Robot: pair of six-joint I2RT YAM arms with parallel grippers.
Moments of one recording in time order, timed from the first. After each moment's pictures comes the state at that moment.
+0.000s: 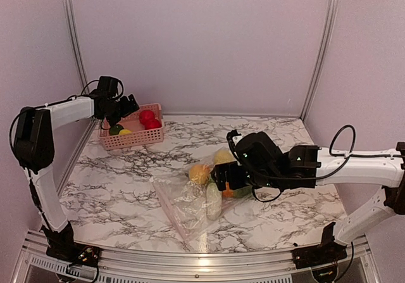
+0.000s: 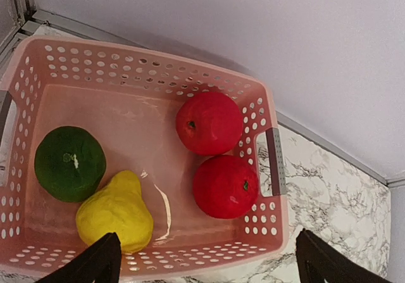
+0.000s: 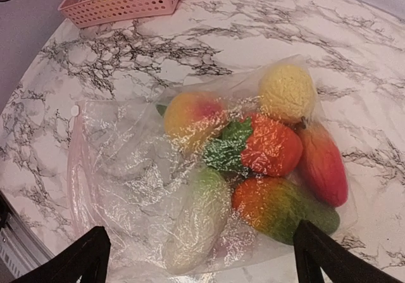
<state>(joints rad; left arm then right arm) -0.21 1.94 1.57 -0.30 0.00 -0.62 1.12 1.36 1.02 -0.43 0.38 0.61</state>
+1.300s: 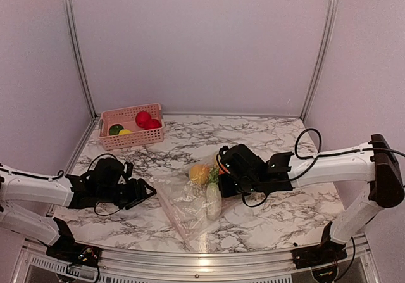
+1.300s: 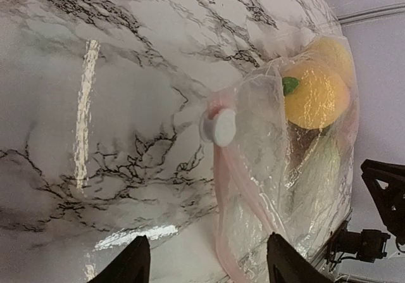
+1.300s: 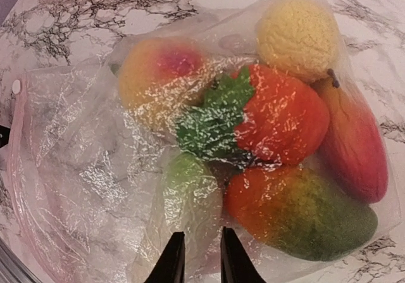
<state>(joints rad) -0.78 1.21 0.41 0.08 0.09 -1.04 1.06 1.54 0.98 -0.34 0.30 0.65</state>
